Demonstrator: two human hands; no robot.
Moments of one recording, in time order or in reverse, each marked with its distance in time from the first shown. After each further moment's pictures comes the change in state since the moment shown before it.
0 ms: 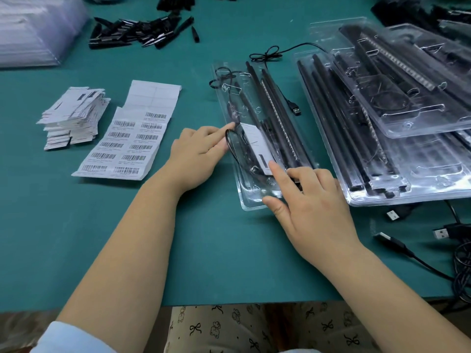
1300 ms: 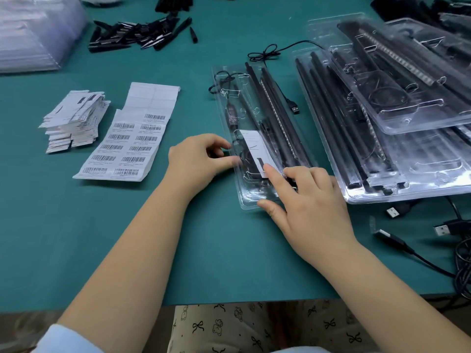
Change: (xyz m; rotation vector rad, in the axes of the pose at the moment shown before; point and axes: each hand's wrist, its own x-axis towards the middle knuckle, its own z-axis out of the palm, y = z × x) left_hand -0.014 0.016 0.003 -0.296 0.135 -0.114; right_hand 0.000 -0.001 0.001 -0.013 0.006 -0.010
